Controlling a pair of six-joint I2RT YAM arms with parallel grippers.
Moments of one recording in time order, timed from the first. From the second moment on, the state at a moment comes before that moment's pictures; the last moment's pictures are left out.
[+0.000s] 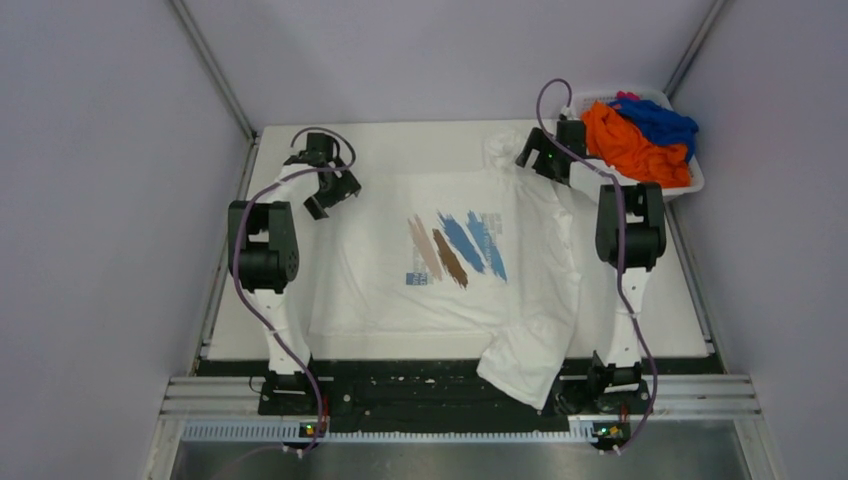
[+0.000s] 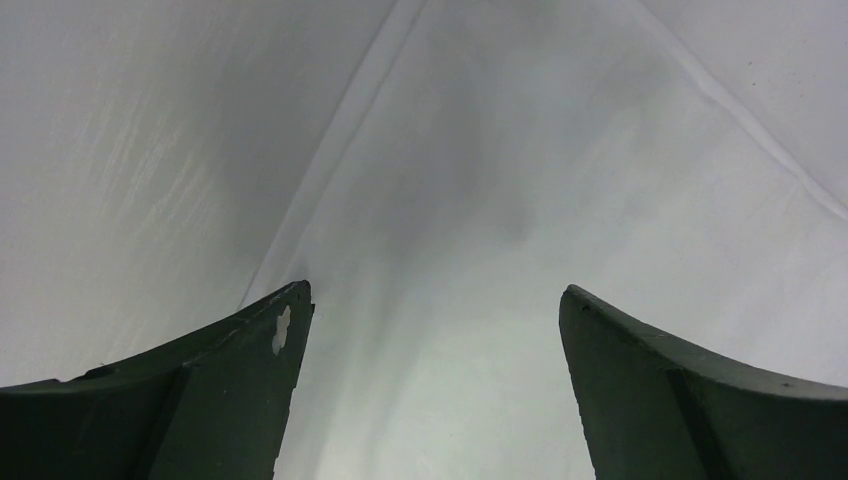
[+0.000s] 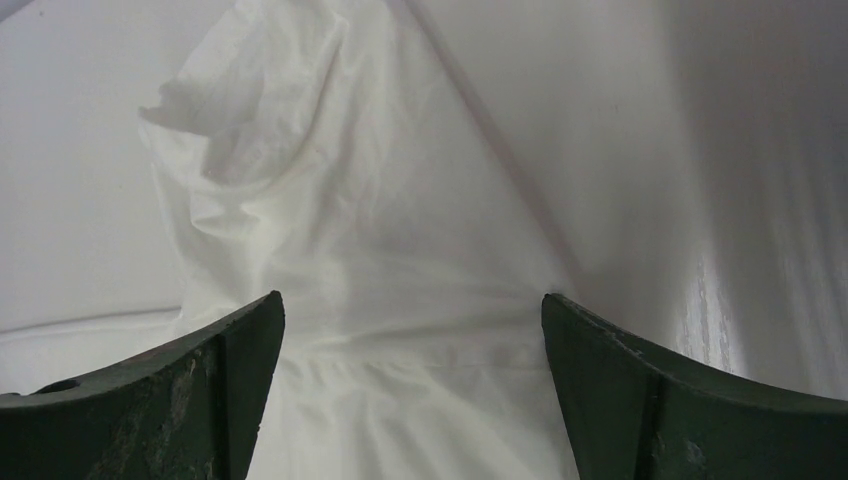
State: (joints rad) left arm -0.05 2.05 1.56 -0.55 -0.13 -0.67; right arm 0.08 2.25 1.65 -0.07 -0.10 0.45
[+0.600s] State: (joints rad) left arm -0.05 2.03 1.53 -0.55 -0.10 -0.66; right arm 0.21 2.24 1.75 -0.10 -0.10 0.29
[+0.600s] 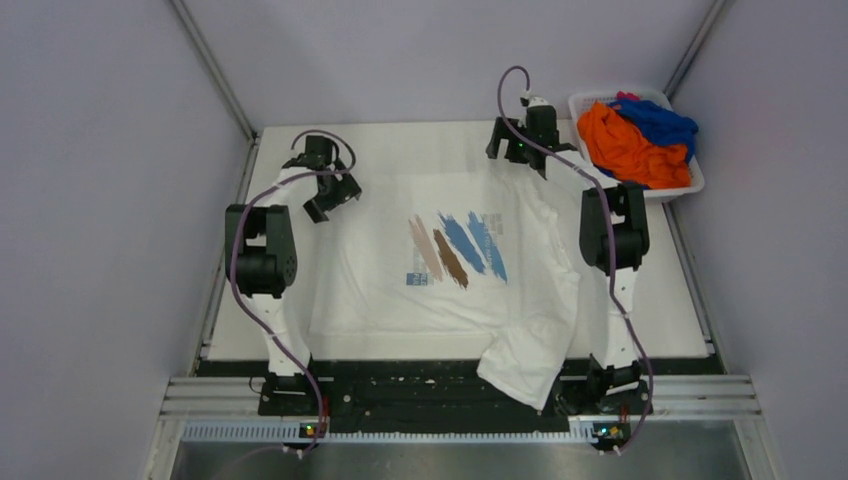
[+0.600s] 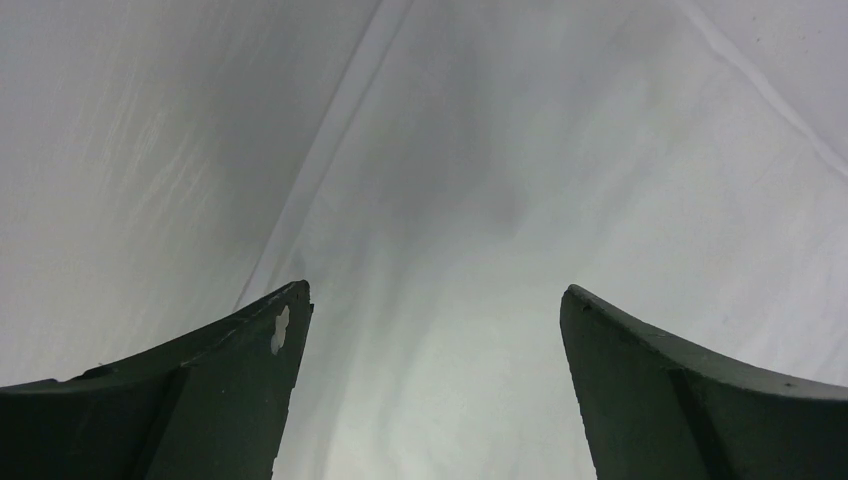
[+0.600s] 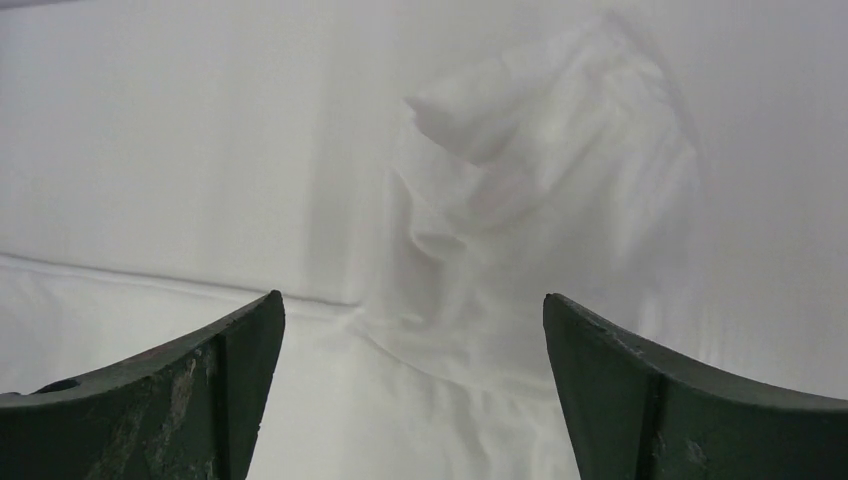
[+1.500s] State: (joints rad) left arm -0.05 1.87 1.40 -0.52 -0.12 -0.66; right arm 0.26 2.61 2.20 -0.07 -0.18 0.37
